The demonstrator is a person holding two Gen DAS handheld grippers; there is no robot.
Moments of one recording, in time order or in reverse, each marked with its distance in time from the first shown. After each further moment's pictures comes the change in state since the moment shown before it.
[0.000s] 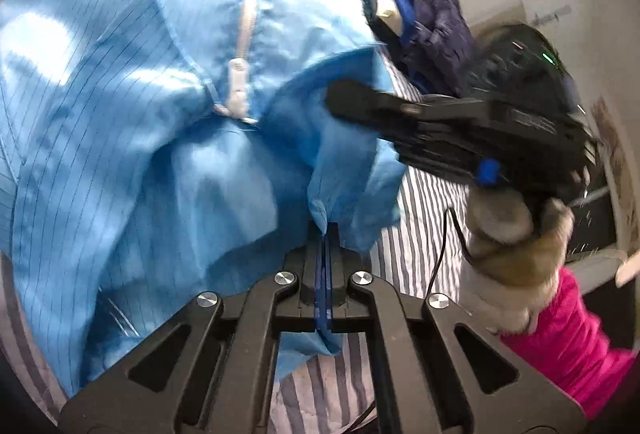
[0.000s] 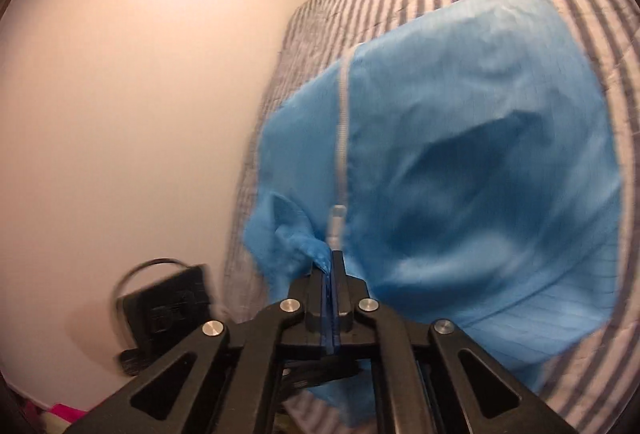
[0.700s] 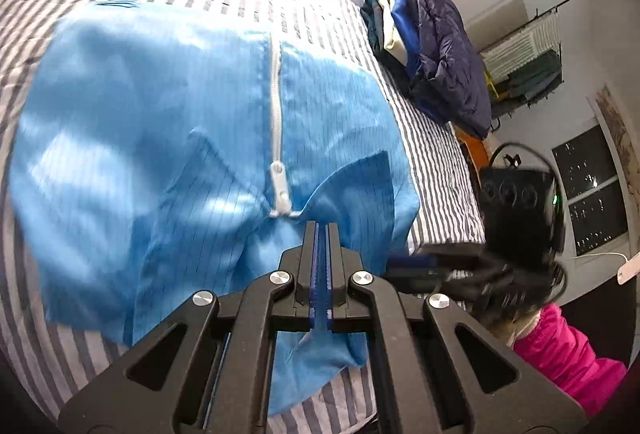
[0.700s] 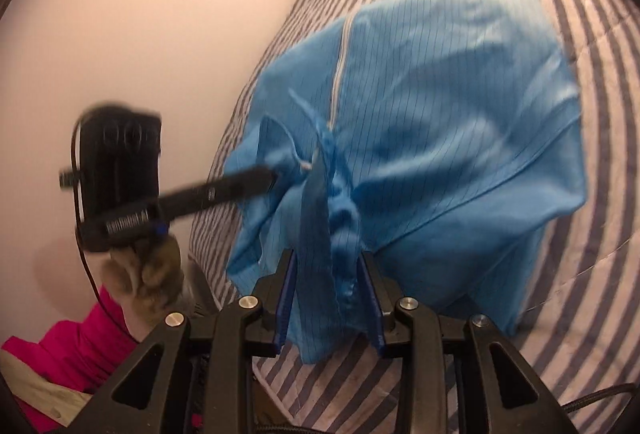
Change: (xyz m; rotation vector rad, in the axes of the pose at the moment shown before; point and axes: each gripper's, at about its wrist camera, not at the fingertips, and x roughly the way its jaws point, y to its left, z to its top) left arm -0.037 0.014 0.058 0.023 0.015 0.014; right arm -0.011 0.011 -0.050 -0.142 0.072 -0.056
